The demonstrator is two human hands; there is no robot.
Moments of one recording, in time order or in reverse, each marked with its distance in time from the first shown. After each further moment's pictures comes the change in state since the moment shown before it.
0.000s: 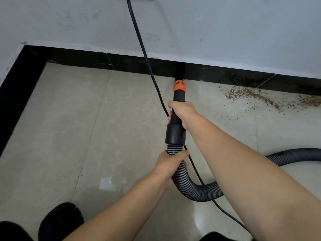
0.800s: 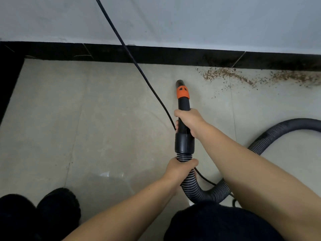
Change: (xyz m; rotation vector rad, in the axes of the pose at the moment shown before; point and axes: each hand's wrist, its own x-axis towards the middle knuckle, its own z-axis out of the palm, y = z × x) left_hand -0.043 -0.075 0.053 0.172 -0.108 -0.097; right_hand -0.050 0.067 -0.085 0.013 0.022 0.039
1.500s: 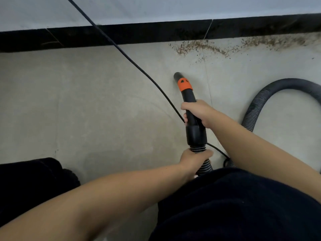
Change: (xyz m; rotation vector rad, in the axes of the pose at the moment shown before) left_hand -0.021 -0.059 0.086 0.089 -0.151 -0.112; right_hand -0.039 0.055 -0.101 -0.002 -0.038 0.040
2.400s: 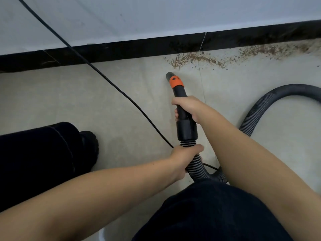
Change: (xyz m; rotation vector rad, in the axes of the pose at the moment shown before) left_hand 0.022 0.061 0.006 -0.032 0.054 -0.007; right_hand 0.035 -0.052 -0.013 0.062 -0.069 -0.034
